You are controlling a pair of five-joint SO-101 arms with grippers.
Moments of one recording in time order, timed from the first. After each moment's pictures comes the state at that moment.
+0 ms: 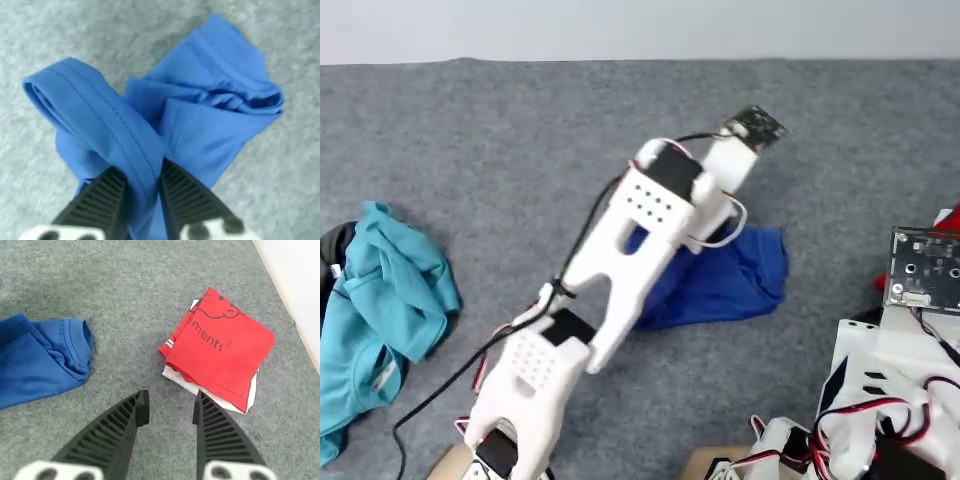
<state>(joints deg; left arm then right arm) 35.0 42.2 -54.3 99.1 -0.7 27.7 -67.1 14.1 100.6 21.3</state>
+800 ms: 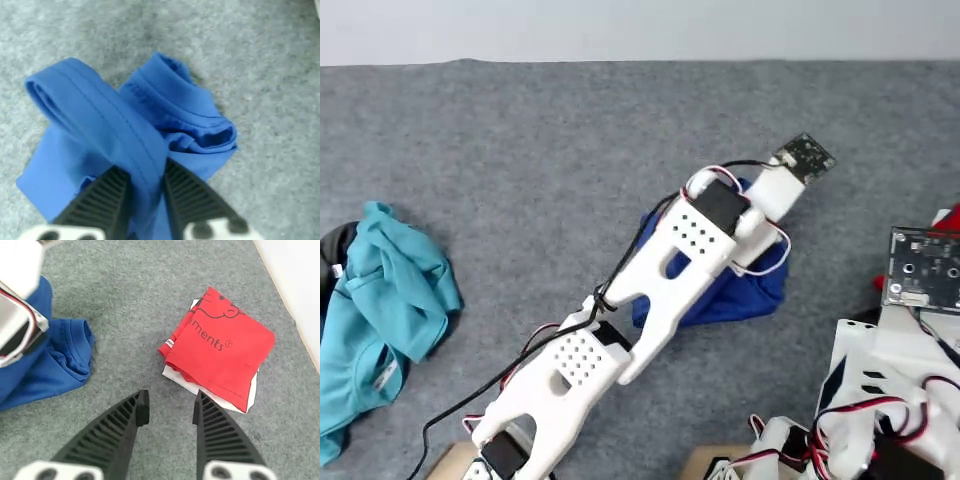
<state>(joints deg) 42.2 55.8 -71.8 99.2 2.3 27.7 -67.1 14.2 100.6 21.3</state>
